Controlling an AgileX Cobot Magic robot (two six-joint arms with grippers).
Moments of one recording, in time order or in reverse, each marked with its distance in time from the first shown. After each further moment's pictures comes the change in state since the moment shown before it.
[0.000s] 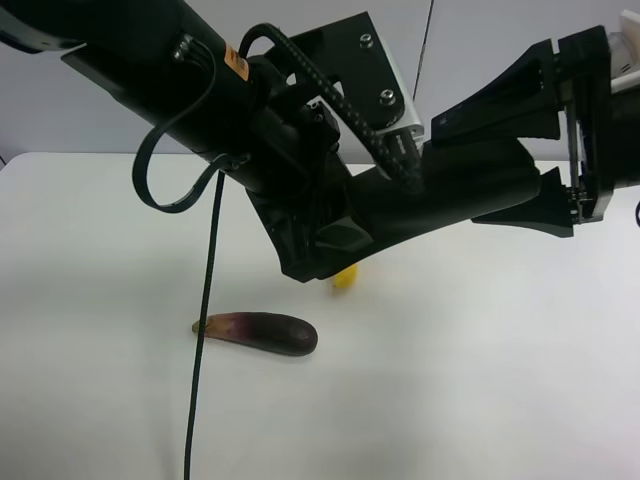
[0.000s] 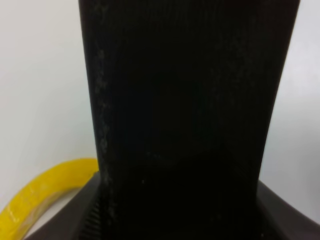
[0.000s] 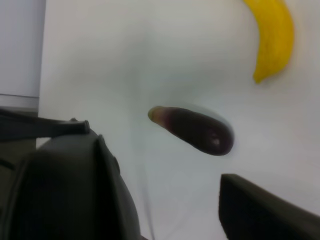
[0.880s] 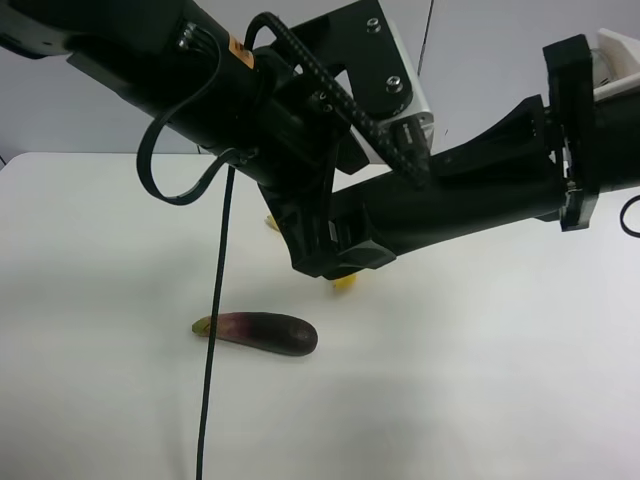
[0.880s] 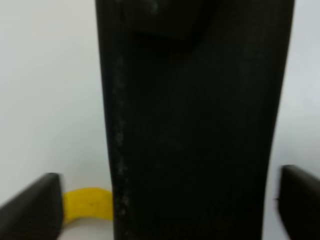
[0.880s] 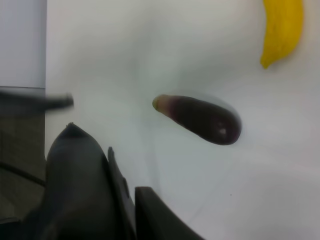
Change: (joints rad) left arm 0.000 0.000 0.000 -0.072 -0.043 0.082; right arm 0.001 0.050 -0.003 0.016 0.023 0.000
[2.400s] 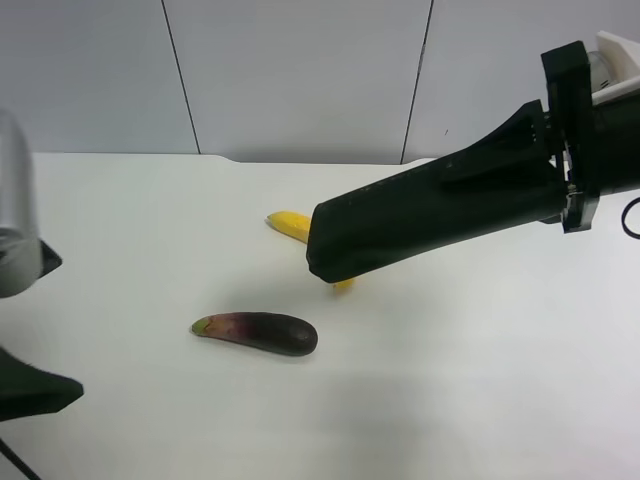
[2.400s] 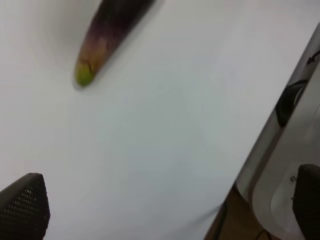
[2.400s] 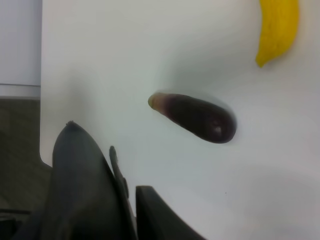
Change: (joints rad) left arm 0.000 -0.661 0.382 0.438 0.548 -0.705; right arm 0.000 0.000 0.000 -0.018 -0.005 0.000
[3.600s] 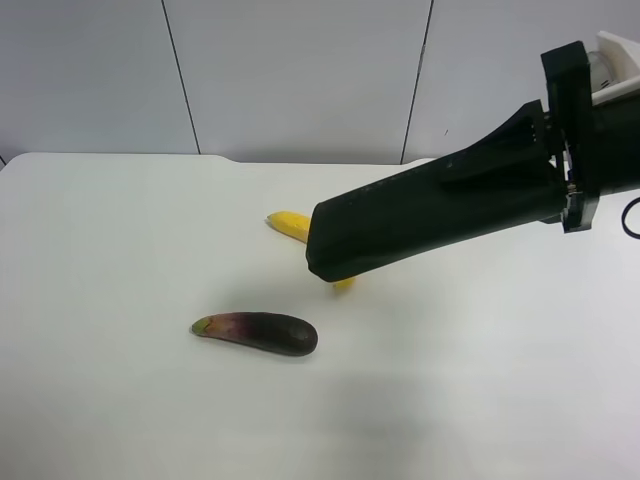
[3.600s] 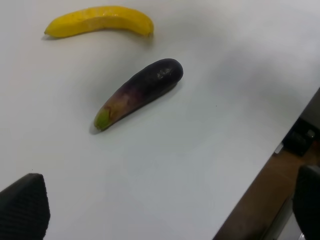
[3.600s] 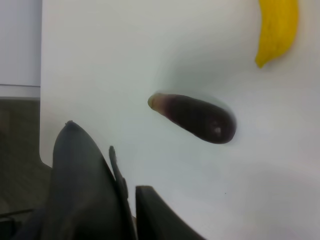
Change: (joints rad) left arm -0.002 -0.898 0.293 0.000 0.003 -0.199; right arm 0.000 0.000 0.000 0.000 -0.002 0.000
